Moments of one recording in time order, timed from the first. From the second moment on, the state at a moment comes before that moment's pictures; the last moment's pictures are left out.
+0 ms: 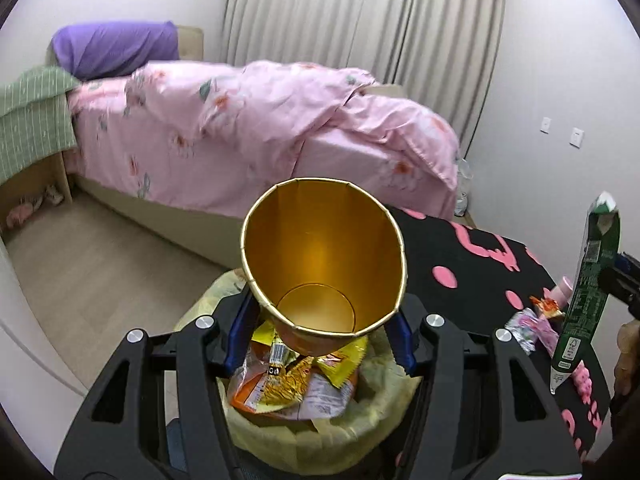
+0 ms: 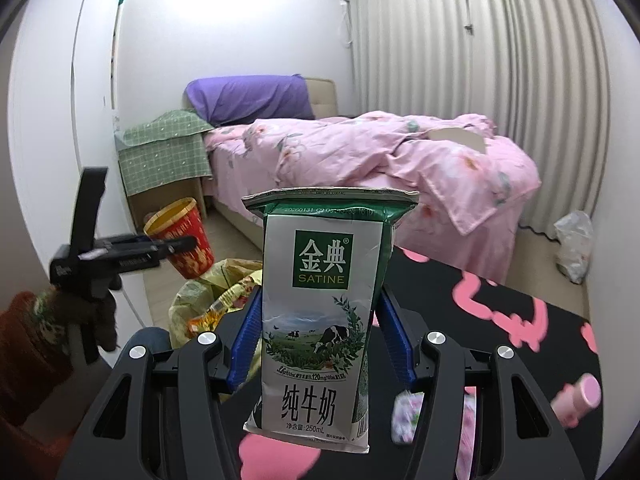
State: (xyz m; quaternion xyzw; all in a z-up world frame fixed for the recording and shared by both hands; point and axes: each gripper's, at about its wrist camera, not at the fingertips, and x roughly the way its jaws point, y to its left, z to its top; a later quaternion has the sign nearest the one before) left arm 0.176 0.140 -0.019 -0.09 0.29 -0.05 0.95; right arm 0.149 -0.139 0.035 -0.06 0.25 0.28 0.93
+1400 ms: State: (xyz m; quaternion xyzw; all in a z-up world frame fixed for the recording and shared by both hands) left arm 0.188 0.180 -0.105 -0.15 0.42 -0.08 0.89; right arm 0.282 0.005 -0.080 0.01 0.41 0.36 0.84
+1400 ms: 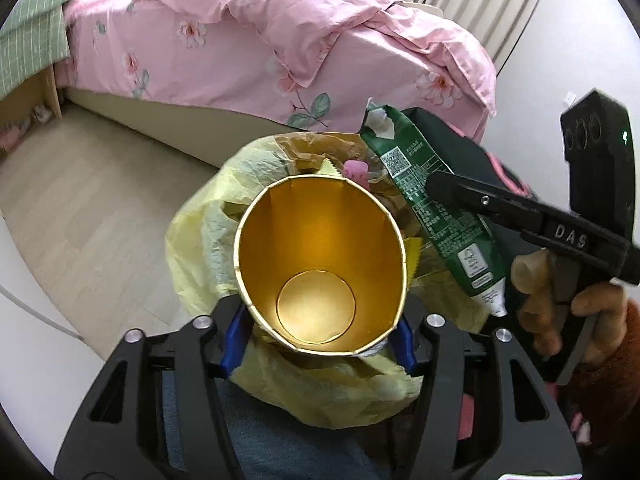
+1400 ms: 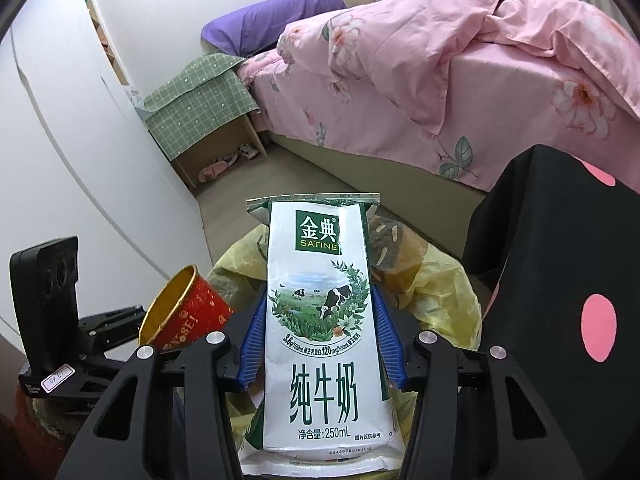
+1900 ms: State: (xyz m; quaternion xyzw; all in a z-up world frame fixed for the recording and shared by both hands) left arm 0.172 0.157 -0.012 -0.15 0.31 -0.07 0.94; right arm 0.217 -0.142 -0.008 0.00 0.33 0.26 0.91
